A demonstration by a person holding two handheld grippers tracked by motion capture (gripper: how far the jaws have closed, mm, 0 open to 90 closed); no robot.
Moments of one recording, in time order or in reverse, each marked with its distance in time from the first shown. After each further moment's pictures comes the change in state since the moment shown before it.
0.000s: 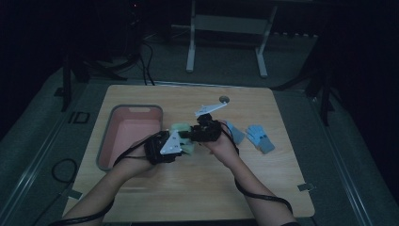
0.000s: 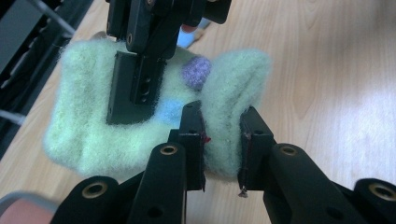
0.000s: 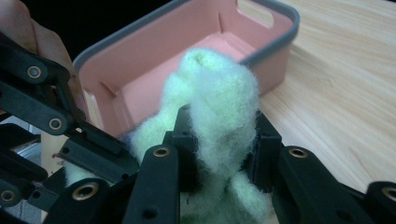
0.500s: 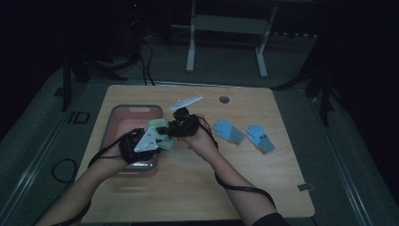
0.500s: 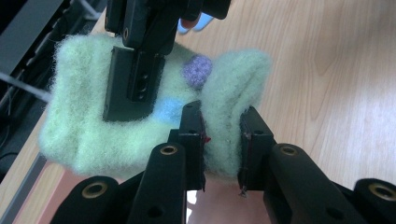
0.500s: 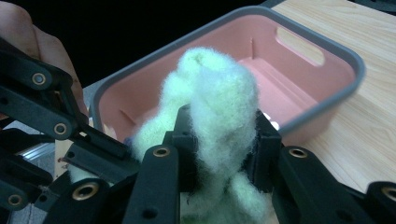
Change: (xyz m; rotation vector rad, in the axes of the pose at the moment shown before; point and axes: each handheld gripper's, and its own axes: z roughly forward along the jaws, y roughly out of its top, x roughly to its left) left arm 0.014 -0.037 -0.042 0.049 0.056 -0.038; right arm 0.028 0.041 0.048 0.006 0.056 -0.044
